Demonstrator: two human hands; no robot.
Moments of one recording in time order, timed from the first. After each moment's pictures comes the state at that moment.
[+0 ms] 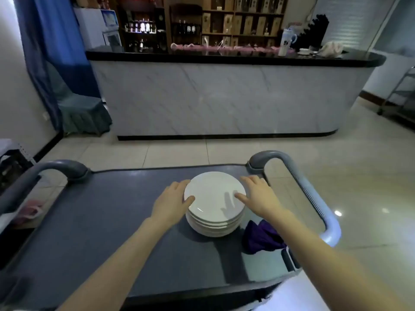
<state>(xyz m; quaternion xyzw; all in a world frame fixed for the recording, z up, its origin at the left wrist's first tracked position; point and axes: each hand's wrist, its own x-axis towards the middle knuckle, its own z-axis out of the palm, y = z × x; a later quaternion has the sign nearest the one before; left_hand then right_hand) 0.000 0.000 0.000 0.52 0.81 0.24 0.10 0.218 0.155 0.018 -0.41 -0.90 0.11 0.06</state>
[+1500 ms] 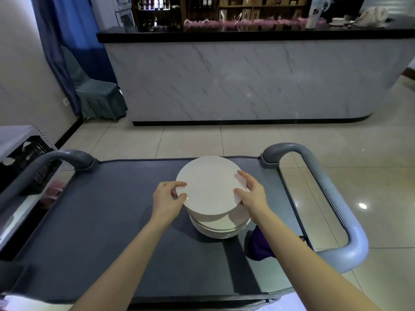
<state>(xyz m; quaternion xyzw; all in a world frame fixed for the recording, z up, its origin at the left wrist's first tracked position) -0.010 0.019 -0.027 0.34 0.82 0.44 0.15 0.171 0.175 -0.032 -0.45 -0.60 0.60 0.29</state>
